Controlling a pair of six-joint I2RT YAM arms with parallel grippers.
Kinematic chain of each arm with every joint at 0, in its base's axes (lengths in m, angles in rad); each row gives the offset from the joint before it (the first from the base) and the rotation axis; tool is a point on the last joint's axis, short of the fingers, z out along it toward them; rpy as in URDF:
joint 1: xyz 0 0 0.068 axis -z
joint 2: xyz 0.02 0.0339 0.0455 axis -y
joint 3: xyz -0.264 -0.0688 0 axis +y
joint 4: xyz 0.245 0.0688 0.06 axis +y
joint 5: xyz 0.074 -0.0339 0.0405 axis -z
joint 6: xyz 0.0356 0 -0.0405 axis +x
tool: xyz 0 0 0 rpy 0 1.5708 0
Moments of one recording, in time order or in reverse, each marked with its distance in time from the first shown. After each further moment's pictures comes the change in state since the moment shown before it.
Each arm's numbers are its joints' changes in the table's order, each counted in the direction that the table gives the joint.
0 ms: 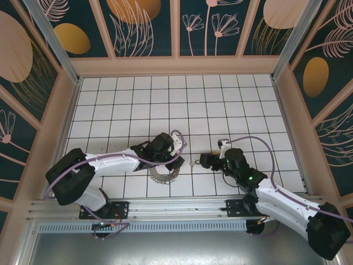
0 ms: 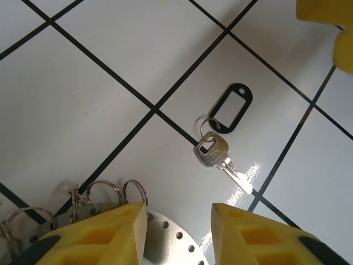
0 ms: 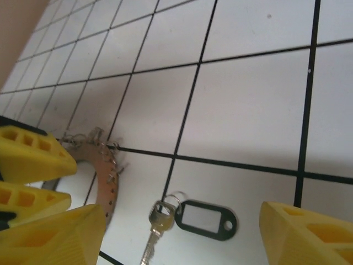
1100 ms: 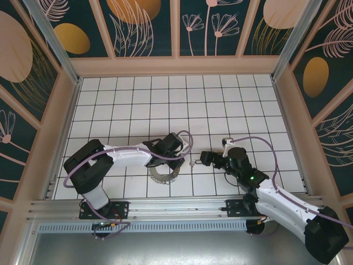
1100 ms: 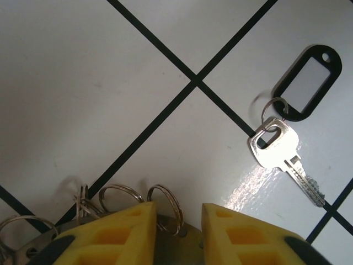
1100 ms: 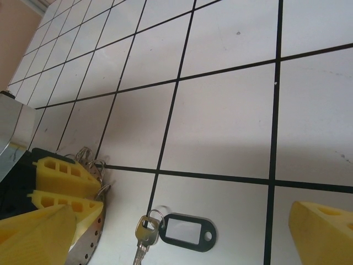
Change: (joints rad) left arm 0.017 -0.172 -0.123 0.139 -0.093 -0.003; right arm 0.069 0.024 0.007 -0.001 -0.007 0.020
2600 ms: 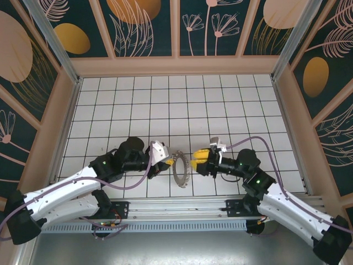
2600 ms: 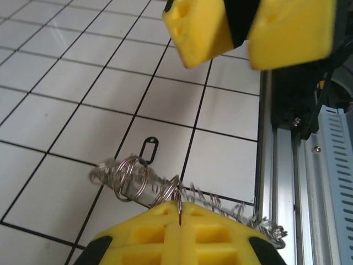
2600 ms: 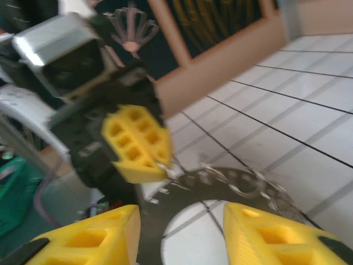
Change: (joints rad) left arm 0.000 0.797 0.224 0.058 0.290 0.357; right arm -0.175 0.154 -0.115 -0.201 -0.520 -0.284
